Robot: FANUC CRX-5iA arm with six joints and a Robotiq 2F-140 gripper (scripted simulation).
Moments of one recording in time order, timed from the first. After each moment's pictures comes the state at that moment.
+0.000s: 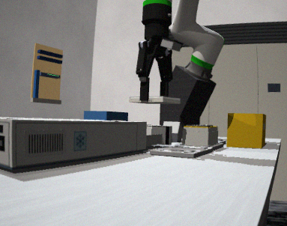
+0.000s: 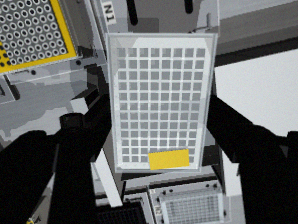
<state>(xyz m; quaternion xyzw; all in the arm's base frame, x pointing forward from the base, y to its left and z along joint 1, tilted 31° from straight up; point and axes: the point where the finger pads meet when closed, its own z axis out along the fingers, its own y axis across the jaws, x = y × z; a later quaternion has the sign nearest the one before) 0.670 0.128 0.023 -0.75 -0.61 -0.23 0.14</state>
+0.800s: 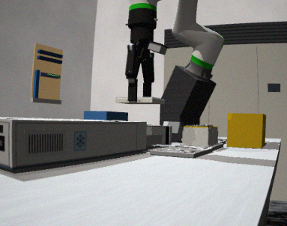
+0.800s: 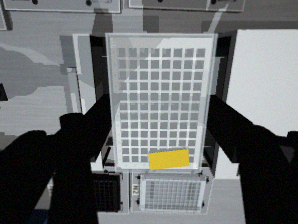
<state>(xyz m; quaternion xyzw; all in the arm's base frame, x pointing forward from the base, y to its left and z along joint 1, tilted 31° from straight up) 0.658 0.078 -0.008 -0.68 -0.69 -0.25 0.11</state>
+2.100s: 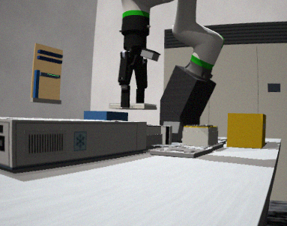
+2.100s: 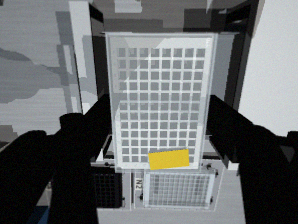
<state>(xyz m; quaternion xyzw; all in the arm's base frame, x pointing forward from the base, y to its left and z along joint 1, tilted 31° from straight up) 0.655 0.061 -0.039 -0.68 -0.69 -0.25 0.11</state>
